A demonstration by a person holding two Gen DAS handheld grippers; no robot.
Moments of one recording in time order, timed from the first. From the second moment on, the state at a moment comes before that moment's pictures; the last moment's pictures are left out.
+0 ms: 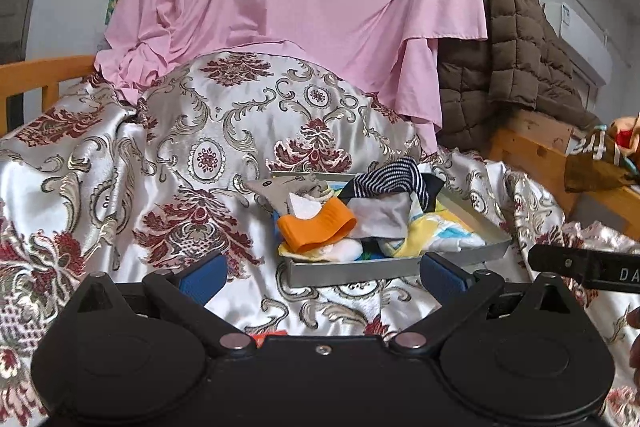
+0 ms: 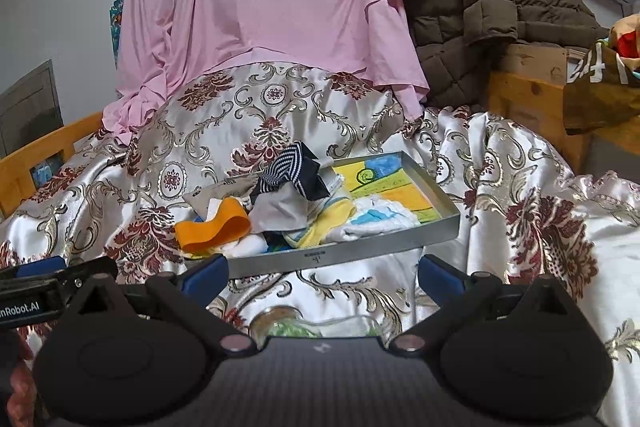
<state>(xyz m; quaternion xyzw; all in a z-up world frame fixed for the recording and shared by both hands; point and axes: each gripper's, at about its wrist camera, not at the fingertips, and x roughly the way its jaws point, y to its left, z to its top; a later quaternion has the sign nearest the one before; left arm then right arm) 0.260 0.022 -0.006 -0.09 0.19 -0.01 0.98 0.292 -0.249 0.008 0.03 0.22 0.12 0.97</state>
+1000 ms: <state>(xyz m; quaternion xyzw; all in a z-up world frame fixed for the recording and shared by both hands) 0.194 -0.006 -0.031 -0.08 0.24 0.02 0.97 0.230 -0.271 -0.029 0.04 0.21 0.14 0.97</state>
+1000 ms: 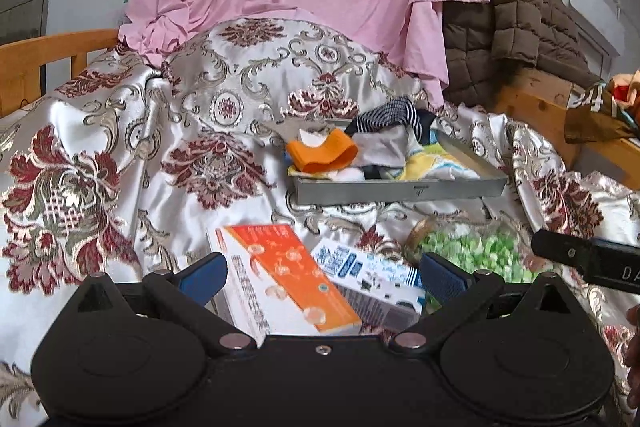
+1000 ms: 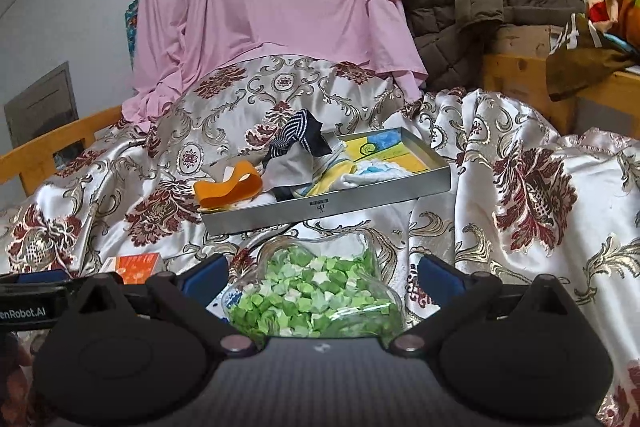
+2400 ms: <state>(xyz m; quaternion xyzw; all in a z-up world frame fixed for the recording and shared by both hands) 0.120 -0.031 -0.010 -0.09 0.22 0.06 0.97 0.164 -0.301 -0.019 0.06 0.19 0.15 0.97</state>
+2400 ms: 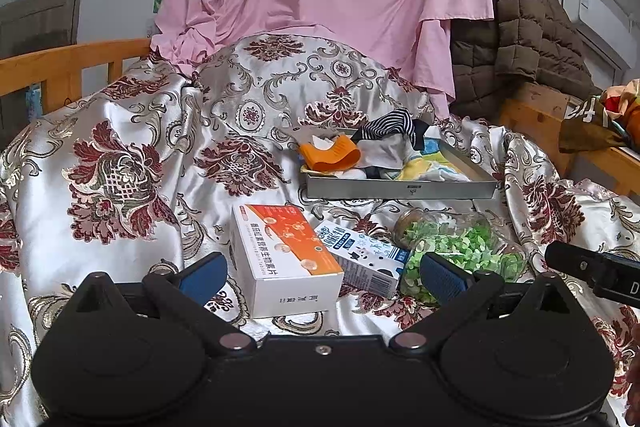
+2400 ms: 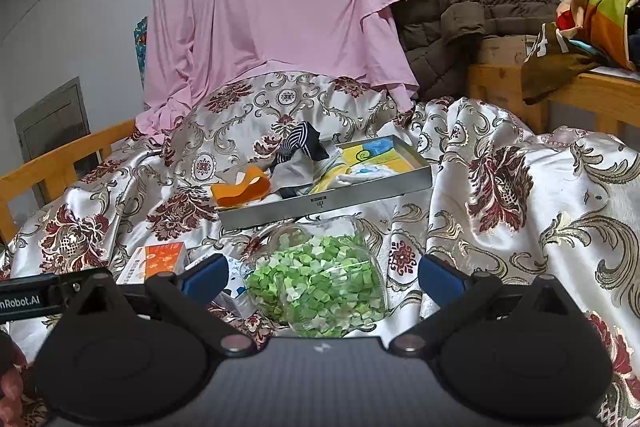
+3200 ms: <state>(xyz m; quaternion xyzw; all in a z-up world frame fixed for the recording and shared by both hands) 0.117 -0.028 -0.010 -0.08 0.22 0.06 0.97 0.163 -0.297 -0.027 0.06 0.20 0.15 0.97</state>
